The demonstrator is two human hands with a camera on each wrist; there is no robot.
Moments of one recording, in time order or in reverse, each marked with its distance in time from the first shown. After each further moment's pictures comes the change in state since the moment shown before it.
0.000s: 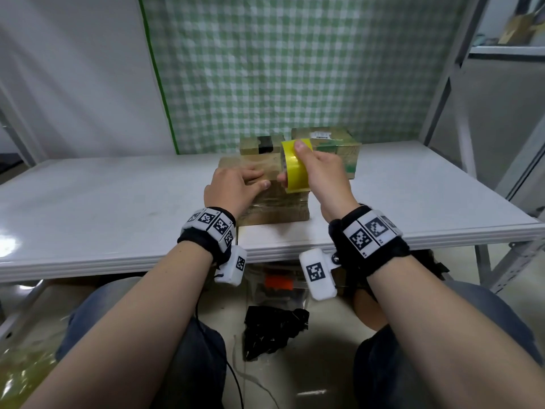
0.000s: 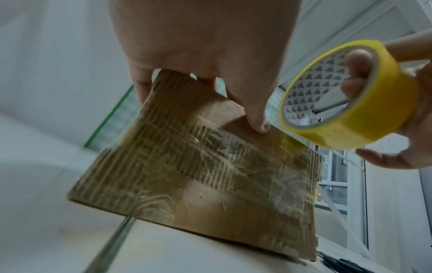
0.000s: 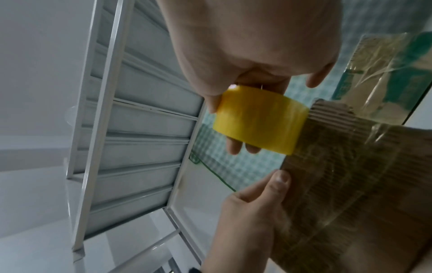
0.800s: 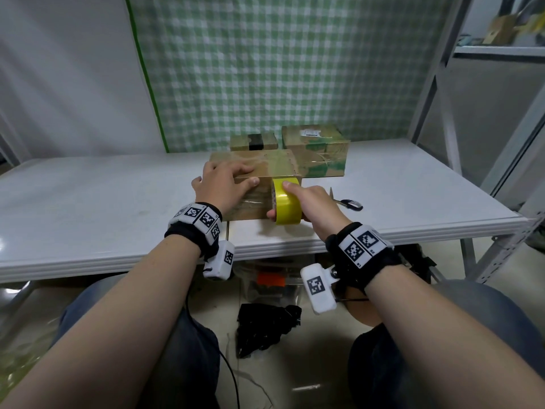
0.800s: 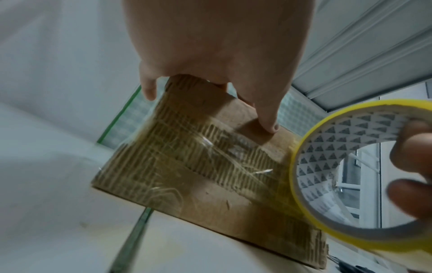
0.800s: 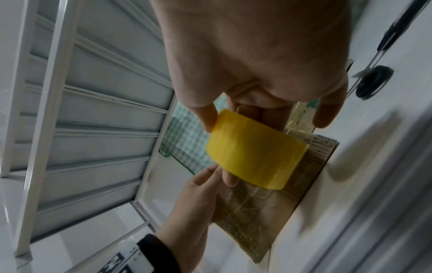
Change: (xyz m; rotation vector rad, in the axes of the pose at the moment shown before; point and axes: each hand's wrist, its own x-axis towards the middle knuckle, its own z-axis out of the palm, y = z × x) left_hand 0.001 0.004 -0.003 0.106 -0.037 0.001; right_hand -0.015 0.037 -0.015 0.019 -0.173 0.318
